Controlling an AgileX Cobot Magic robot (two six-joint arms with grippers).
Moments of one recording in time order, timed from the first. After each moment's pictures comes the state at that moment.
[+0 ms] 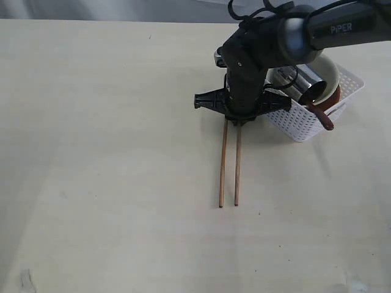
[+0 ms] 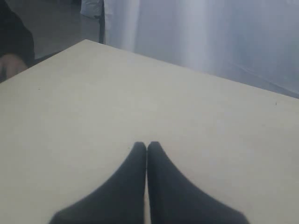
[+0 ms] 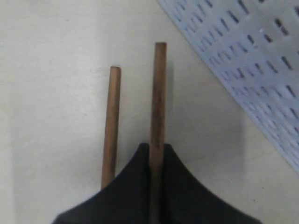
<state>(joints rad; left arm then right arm) 0.21 0.00 0.00 0.38 0.37 -0.58 0.60 2.10 -1.32 -0.36 0.69 0.90</state>
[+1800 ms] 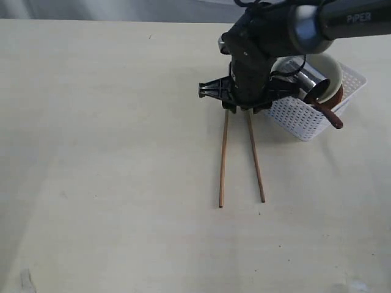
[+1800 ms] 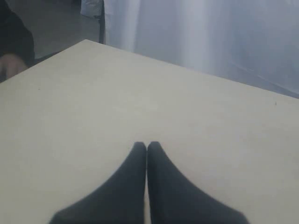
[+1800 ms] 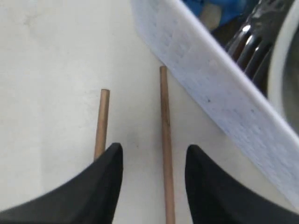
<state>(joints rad) 0.21 0.00 0.00 0.38 0.37 -0.58 0.60 2.04 -1.32 -0.43 0.73 0.91</state>
